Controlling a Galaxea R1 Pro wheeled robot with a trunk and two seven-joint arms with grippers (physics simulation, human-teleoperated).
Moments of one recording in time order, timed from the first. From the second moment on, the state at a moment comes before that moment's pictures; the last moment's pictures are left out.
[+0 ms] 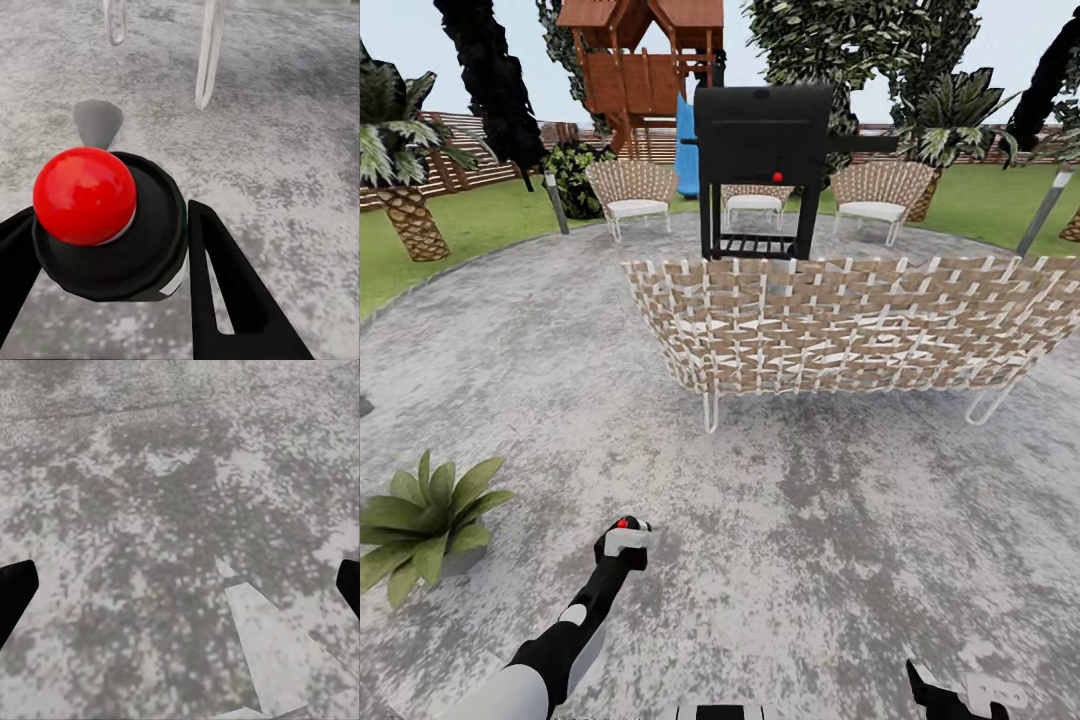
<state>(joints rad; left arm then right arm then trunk) -0.60 -0.04 -0.04 -0.33 0.00 -0.53 -0.10 -0.05 -0.08 -0.39 -0.85 0.00 -0.19 0.20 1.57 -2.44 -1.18</state>
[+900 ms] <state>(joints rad) -0.57 -0.04 -0.06 -0.34 0.00 -0.54 -0.11 -0.05 -0.08 -0.39 -0.85 0.00 -0.19 0.20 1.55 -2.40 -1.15</state>
